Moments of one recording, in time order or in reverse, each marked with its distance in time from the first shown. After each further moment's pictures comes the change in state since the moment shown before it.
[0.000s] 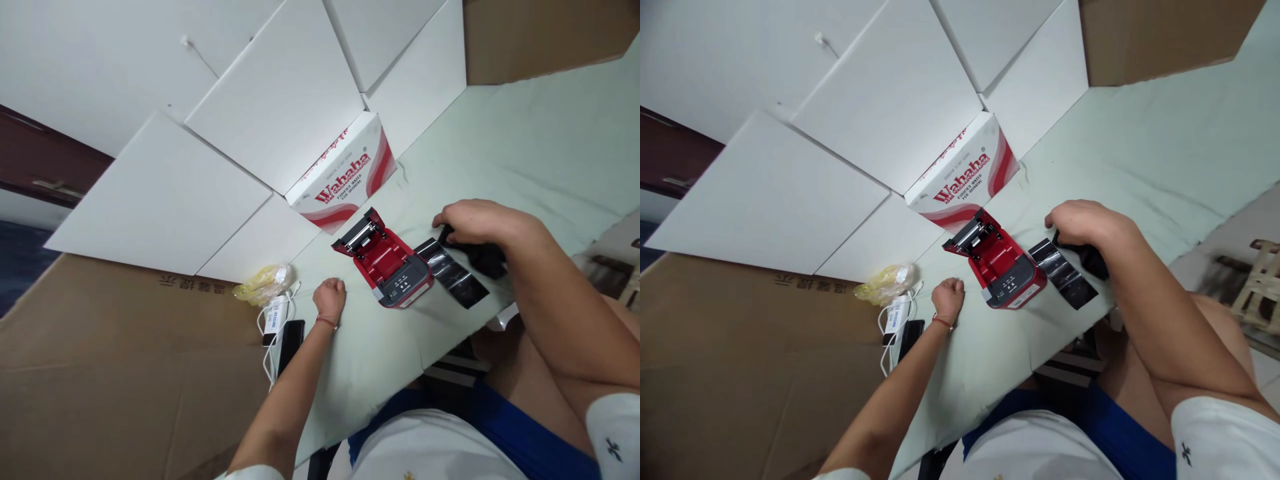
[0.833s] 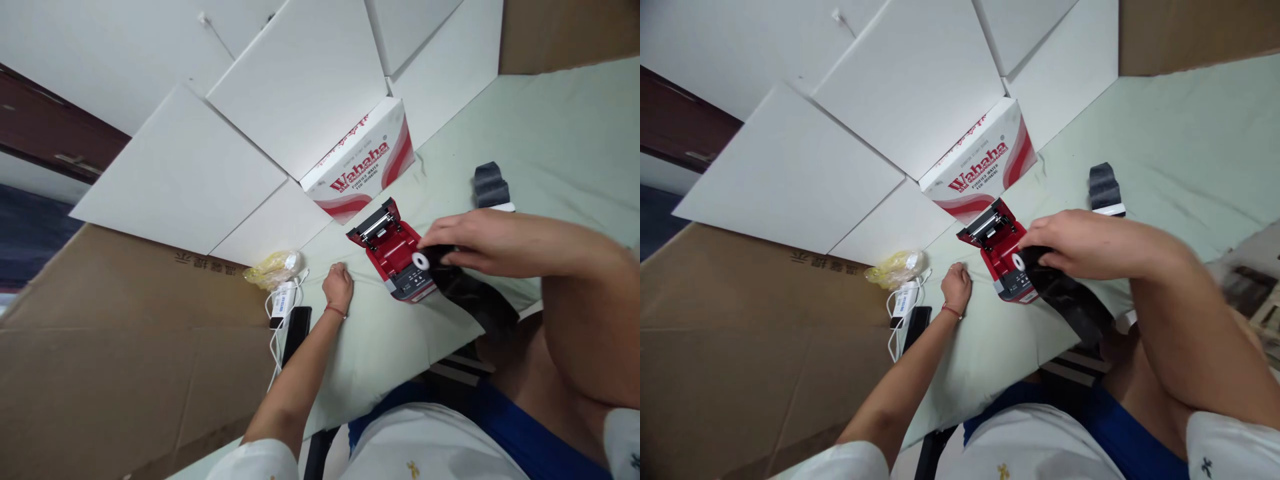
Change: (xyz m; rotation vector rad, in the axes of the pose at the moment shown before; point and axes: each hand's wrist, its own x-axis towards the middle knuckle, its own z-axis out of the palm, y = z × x) left_hand -0.004 0.006 -0.006 -0.023 0.024 0.037; right_hand -0.083 -0.061 -0.037 0.091 0.198 -0.601
